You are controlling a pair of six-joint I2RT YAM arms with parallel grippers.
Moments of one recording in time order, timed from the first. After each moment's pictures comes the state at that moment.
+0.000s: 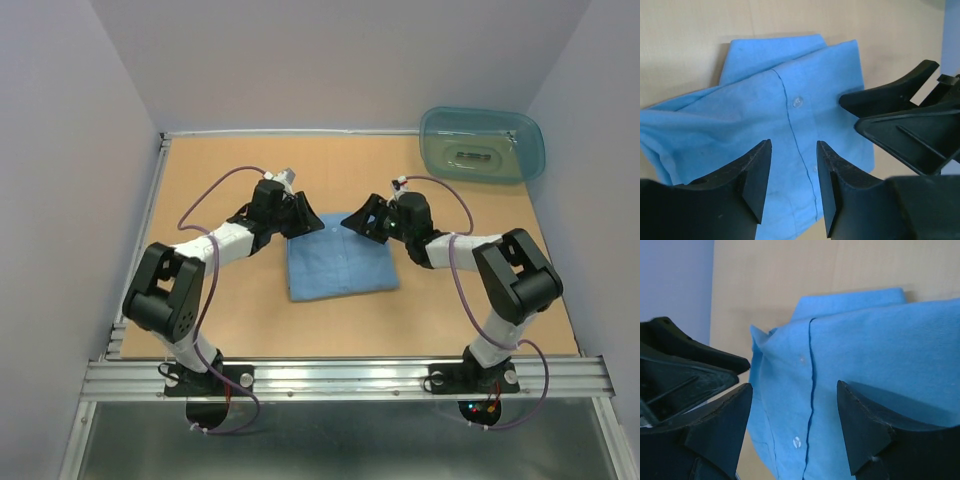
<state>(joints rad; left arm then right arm) -0.45 1.57 0.92 0.04 0.28 -0.69 0.44 1.70 0.80 0.50 -0.31 0.85</state>
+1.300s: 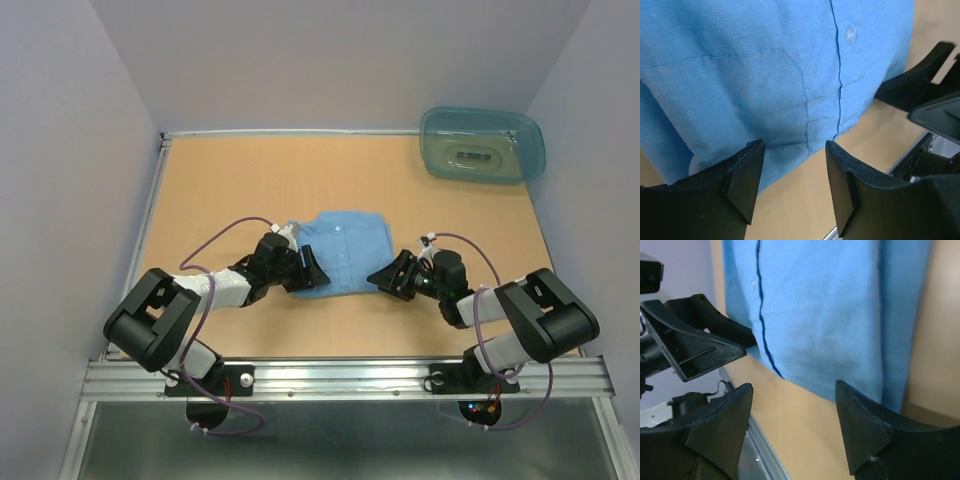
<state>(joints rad) -0.62 1.44 0.51 0.22 0.29 -0.78 0.39 1.43 0.22 0.84 -0.55 1.00</state>
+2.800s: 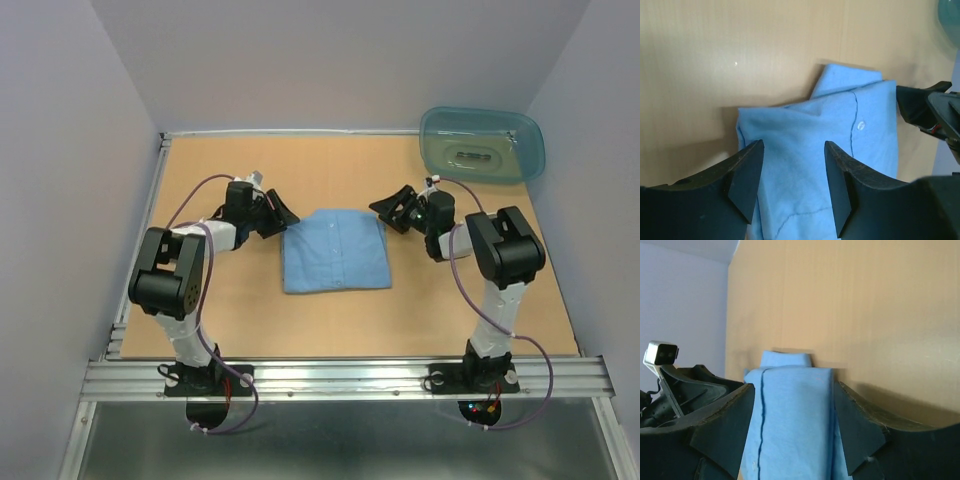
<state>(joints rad) -0.23 1.79 0.89 0.23 0.39 -0.71 0.20 2.04 0.81 0.95 -0.49 1.01</state>
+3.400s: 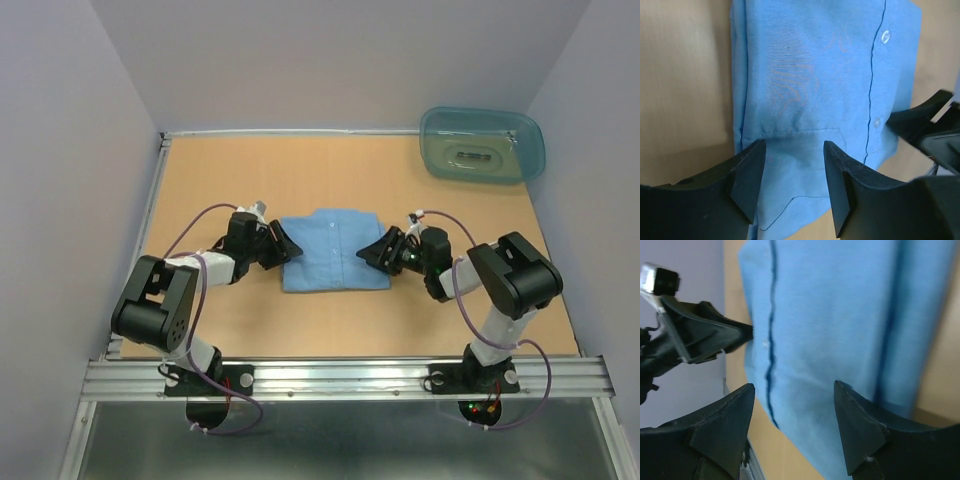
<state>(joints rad) -0.32 1.54 0.57 0.24 0.36 -0.75 0.36 1.73 0.46 0.97 -0.56 1.00</state>
